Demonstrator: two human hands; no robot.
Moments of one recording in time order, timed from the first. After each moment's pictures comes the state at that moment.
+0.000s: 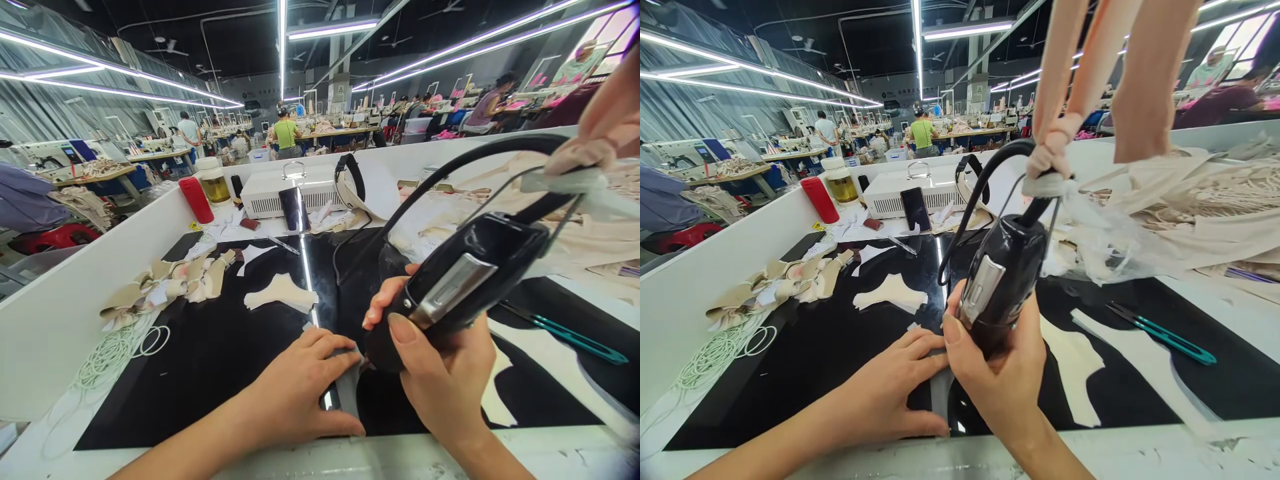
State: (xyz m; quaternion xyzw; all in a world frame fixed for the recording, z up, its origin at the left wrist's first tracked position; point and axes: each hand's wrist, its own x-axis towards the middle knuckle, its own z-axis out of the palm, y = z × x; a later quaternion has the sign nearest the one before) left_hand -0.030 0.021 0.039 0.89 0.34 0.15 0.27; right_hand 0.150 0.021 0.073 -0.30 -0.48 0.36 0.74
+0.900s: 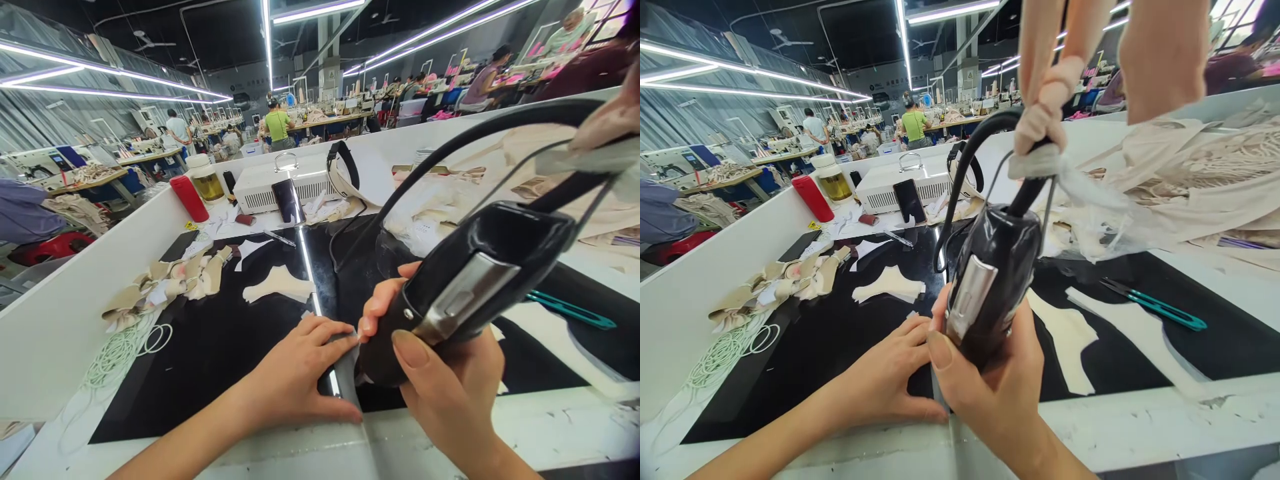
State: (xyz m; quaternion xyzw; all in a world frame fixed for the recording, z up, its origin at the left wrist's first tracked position) left_hand -0.036 0.023 0.040 0.90 0.33 0.13 0.25; right_hand 0.147 -0.001 0.075 -0.27 -0.47 0.40 0.73
